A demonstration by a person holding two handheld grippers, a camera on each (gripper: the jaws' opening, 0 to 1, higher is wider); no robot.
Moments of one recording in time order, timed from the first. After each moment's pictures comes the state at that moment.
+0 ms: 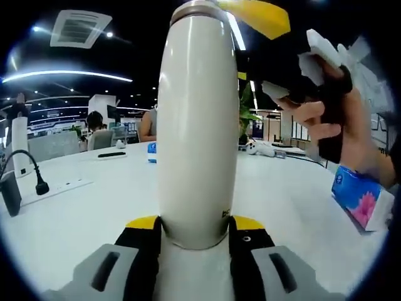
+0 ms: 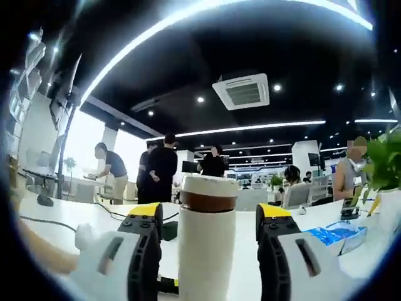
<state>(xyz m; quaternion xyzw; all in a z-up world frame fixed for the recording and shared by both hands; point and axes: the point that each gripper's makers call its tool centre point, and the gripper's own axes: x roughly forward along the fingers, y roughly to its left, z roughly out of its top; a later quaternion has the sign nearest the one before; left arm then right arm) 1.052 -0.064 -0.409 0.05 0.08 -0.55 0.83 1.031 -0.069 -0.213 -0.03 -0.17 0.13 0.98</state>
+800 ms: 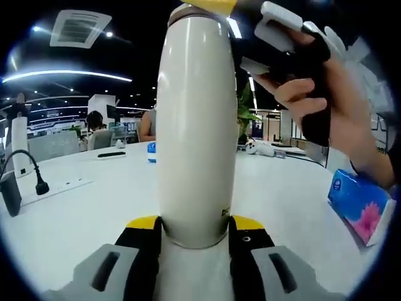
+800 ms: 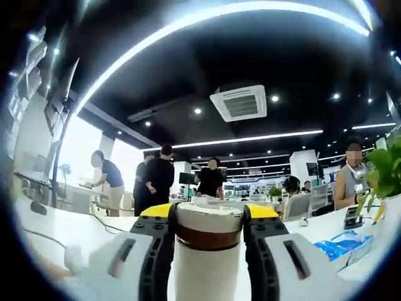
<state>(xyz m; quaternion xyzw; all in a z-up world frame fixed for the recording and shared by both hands) 1.058 -0.064 -0.409 0.05 0.08 -0.55 0.83 1.059 -0.067 -0.197 0.00 -0.18 0.15 0.97</state>
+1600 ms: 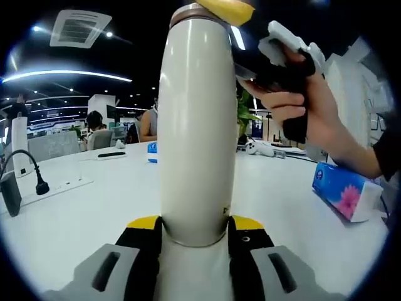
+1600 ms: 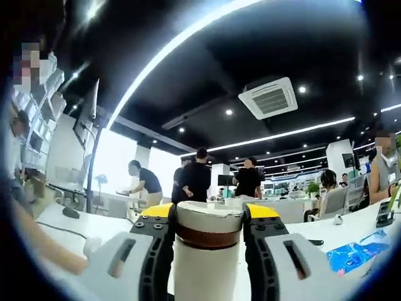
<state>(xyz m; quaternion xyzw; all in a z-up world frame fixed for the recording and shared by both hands) 1.052 -0.063 -0.408 0.05 0.08 -0.55 0.83 1.049 -0.059 -0.200 0.02 -0.18 0.30 0.94</state>
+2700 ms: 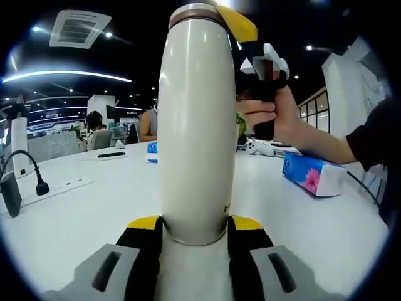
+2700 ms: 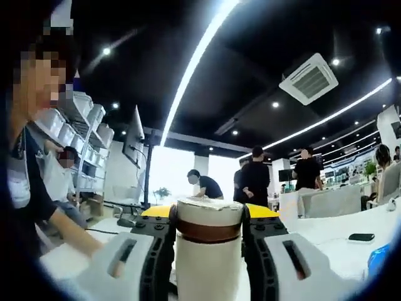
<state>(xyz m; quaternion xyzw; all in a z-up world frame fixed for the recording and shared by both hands) 1.052 -0.063 -0.411 0.06 0.08 -0.55 0.83 1.049 -0.060 -0.208 0.08 -0.16 0.51 0.84</state>
